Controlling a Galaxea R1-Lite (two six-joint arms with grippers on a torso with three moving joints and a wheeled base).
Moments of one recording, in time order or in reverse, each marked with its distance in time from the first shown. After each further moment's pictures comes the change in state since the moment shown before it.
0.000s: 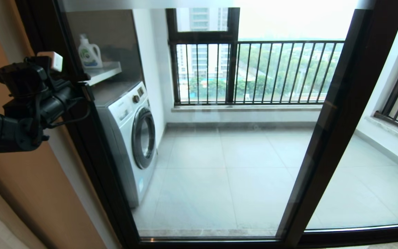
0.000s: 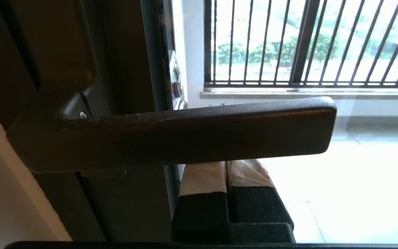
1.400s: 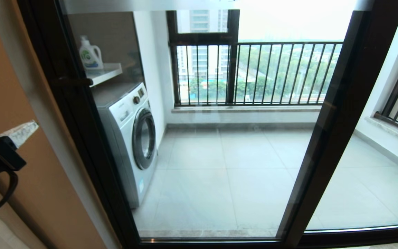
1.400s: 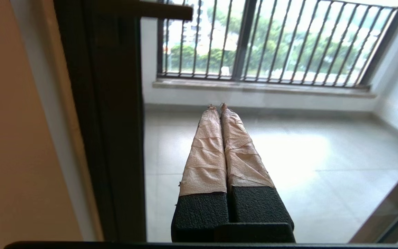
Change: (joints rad) left arm 0.140 -0.731 0.878 -0.150 -0.287 -0.181; right arm 0.000 0.000 0.000 0.000 0.000 0.000
